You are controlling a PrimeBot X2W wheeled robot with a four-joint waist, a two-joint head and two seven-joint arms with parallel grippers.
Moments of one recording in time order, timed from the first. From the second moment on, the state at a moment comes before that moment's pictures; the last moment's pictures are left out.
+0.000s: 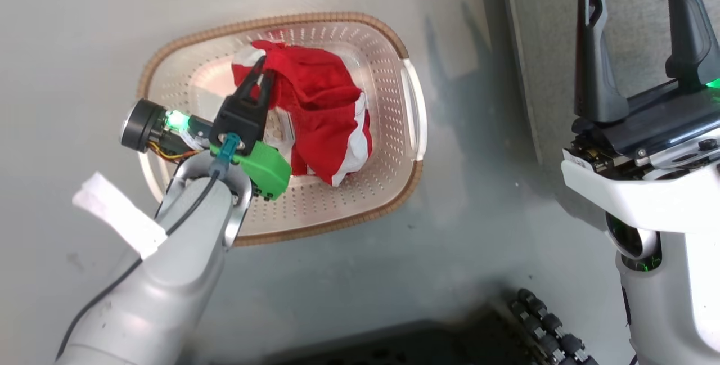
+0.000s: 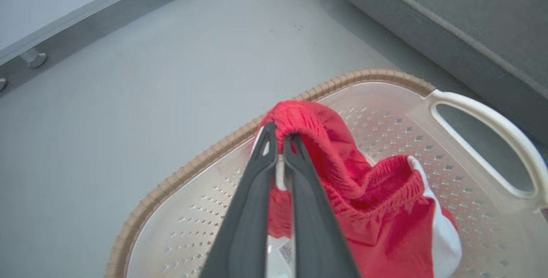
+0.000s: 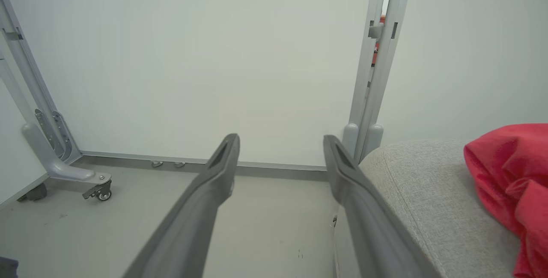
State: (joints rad) left arm -0.76 0.19 -0.62 0.66 -0.19 0.09 -0.26; right arm -0.46 -0.08 0.09 -0.34 0.13 0.13 -0.26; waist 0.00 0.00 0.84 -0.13
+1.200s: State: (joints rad) left arm -0.20 0.09 -0.31 -0.11 -0.10 0.05 -0.26; right arm -0.03 -0.07 0.17 -0.14 0.20 0.13 -0.26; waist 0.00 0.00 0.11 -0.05
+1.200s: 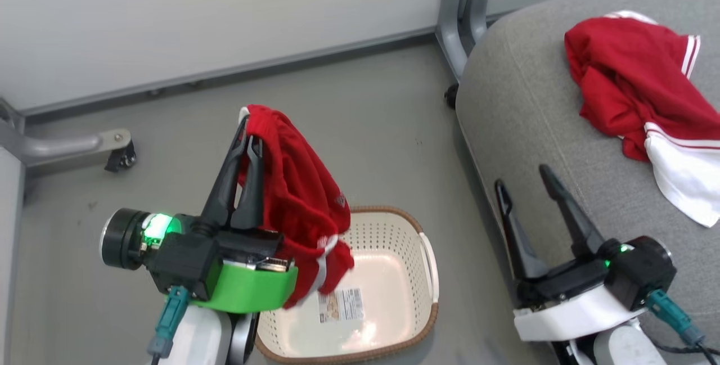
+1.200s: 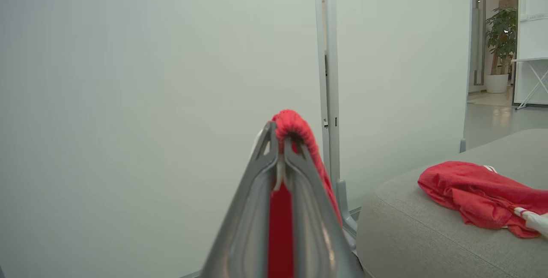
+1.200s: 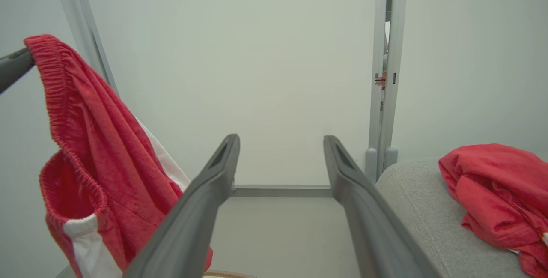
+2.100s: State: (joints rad) left arm -0.18 0.05 -0.53 -0.15 -0.09 -0.07 -0.26; right arm -0.13 -0.15 0.53 0.04 0.28 0.13 -0.26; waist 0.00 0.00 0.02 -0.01
